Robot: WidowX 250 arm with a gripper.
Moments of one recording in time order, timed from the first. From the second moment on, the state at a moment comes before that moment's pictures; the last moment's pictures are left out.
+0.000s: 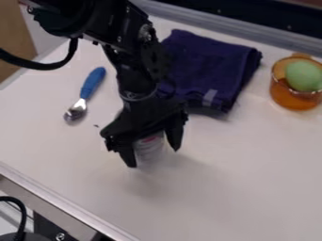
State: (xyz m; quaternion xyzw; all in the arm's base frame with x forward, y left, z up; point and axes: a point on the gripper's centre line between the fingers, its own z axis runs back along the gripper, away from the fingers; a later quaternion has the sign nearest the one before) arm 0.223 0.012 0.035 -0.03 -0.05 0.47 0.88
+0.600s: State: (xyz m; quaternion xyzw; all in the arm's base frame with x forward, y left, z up) arm 0.231 0.052 0.028 -0.01 -0.07 0.50 0.86
